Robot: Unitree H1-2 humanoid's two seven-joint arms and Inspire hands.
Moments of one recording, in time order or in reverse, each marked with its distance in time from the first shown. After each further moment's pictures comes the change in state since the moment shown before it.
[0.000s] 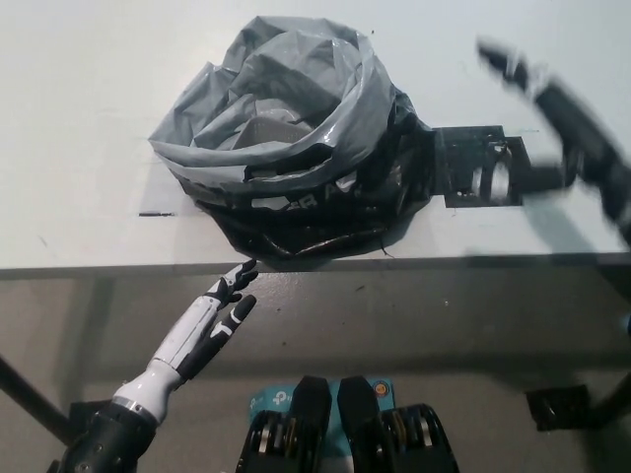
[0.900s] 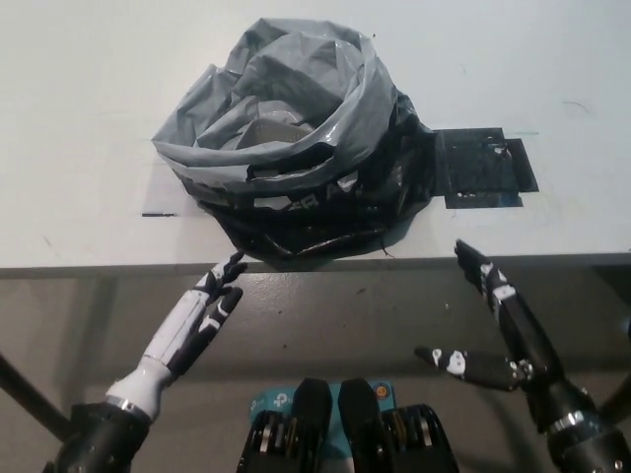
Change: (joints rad) left_arm 0.021 -0.016 0.042 -0.001 -0.014 -0.024 0.002; right_arm 0.432 0.271 -0.063 0.142 0.002 -0.375 -0.151
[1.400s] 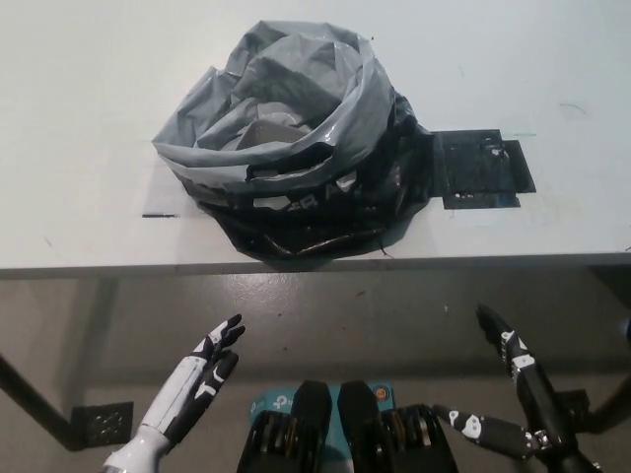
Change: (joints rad) left_arm 0.152 -0.017 -0.003 -0.027 -0.001 -0.054 0.003; right_arm 0.154 0.012 0.003 0.039 -0.019 -0.187 -0.062
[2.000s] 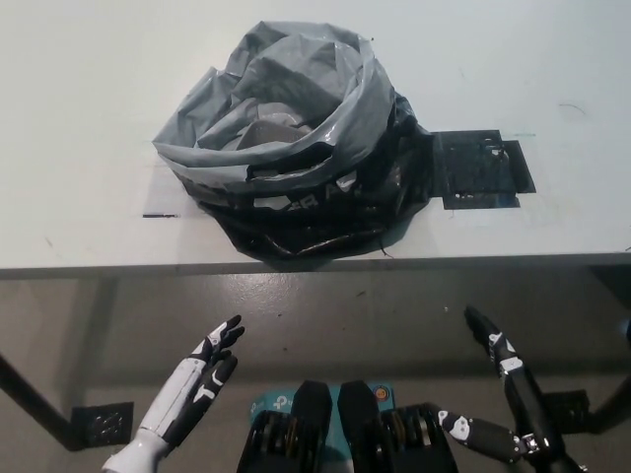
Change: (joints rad) left_arm 0.012 0.000 0.001 -0.011 0.002 -0.006 0.000; right_arm 0.001 0.012 0.024 0.023 -0.023 -0.048 -0.018
